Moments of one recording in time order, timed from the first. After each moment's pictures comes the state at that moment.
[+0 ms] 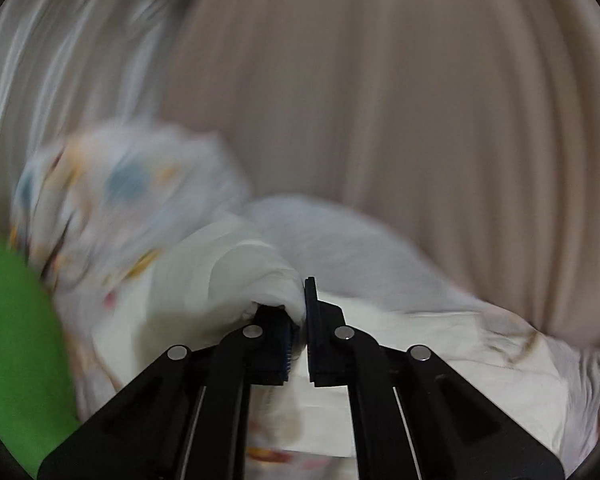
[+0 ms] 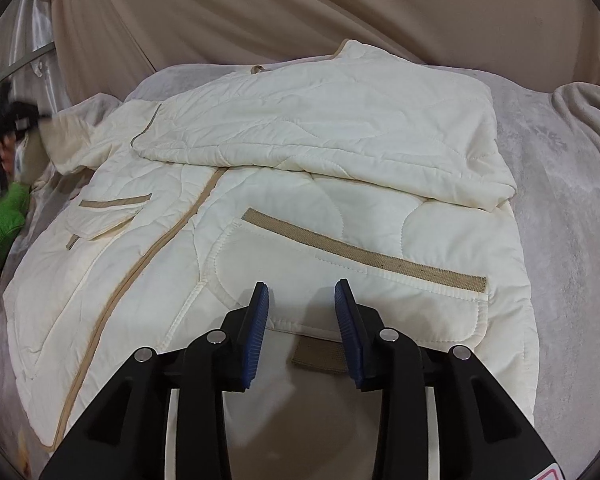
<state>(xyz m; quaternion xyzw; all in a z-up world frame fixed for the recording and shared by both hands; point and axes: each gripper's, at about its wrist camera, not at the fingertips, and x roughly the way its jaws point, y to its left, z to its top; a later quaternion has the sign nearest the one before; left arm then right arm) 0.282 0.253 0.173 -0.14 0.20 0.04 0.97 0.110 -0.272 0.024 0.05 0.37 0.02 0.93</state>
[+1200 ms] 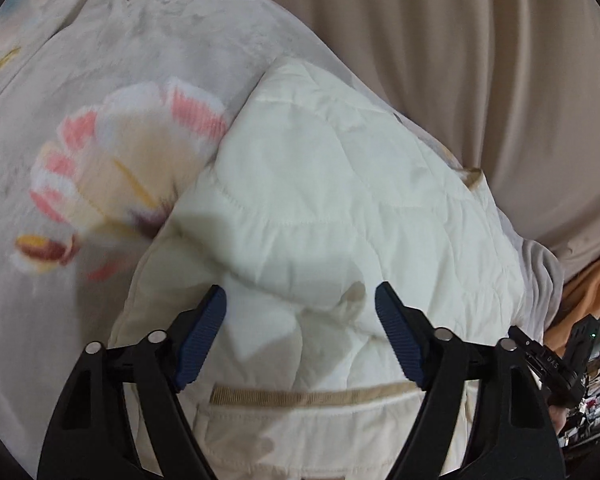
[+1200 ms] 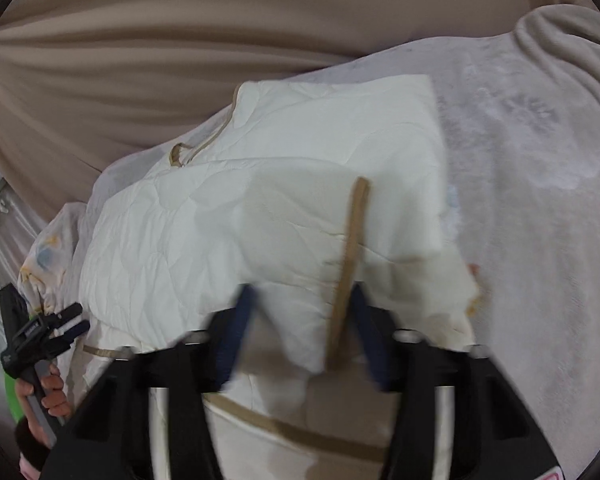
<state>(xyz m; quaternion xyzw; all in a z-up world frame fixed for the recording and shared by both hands) 0.310 0.148 0.015 -0.22 0.41 -0.11 0.88 0.211 -0.366 0.058 0.21 0.38 0.00 0.90</state>
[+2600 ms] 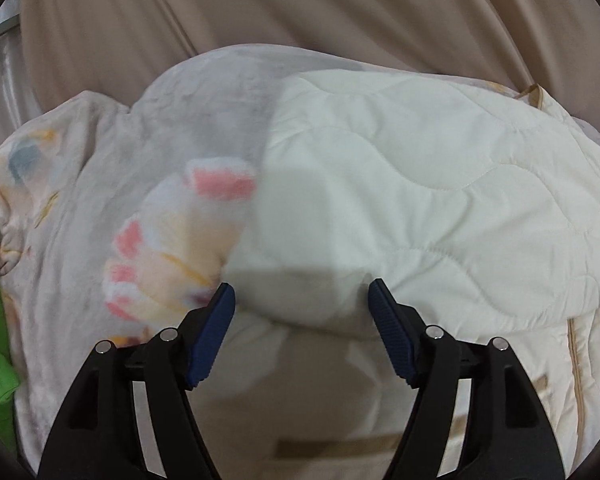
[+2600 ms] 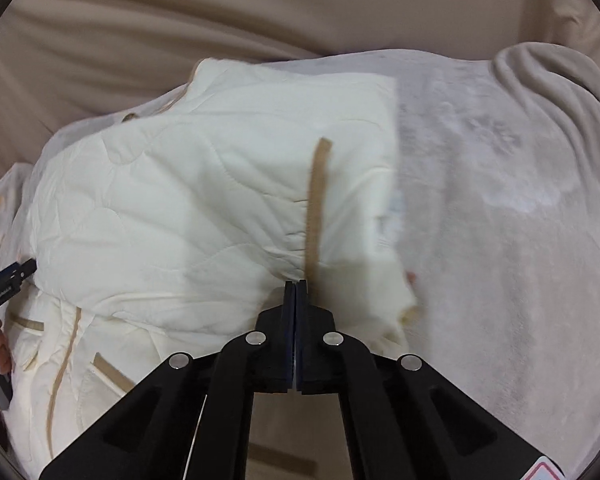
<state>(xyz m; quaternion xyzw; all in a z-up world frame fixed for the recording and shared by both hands) 0.308 0.104 0.021 0.04 0.38 0.01 0.92 0.178 -0.387 0.051 0.11 0.39 -0.13 0.90</state>
